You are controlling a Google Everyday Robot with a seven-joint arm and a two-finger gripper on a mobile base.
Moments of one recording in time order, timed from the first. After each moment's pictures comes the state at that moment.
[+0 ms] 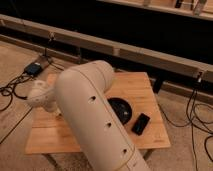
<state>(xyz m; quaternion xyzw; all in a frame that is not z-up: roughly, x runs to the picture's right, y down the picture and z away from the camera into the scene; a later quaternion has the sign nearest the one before) -0.284 0.137 0.901 -0.21 0.09 0.23 0.95</state>
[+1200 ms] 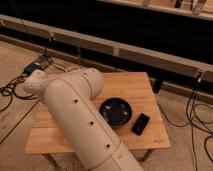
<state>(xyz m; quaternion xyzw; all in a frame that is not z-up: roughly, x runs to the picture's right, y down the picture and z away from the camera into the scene) -0.333 0.121 0.920 -0.29 0.11 0.26 0.91</state>
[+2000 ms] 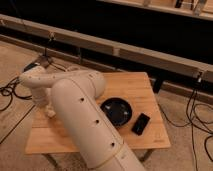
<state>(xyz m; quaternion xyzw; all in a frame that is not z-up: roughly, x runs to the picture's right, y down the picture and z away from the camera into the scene) -0.339 0.154 0.860 -0.43 0.14 0.27 0.85</state>
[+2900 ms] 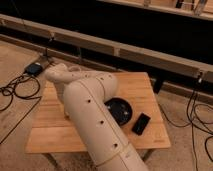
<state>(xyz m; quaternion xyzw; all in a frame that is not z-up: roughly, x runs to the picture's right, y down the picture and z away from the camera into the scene) -0.205 0.132 0.918 -0.41 0.27 0.34 0.81</state>
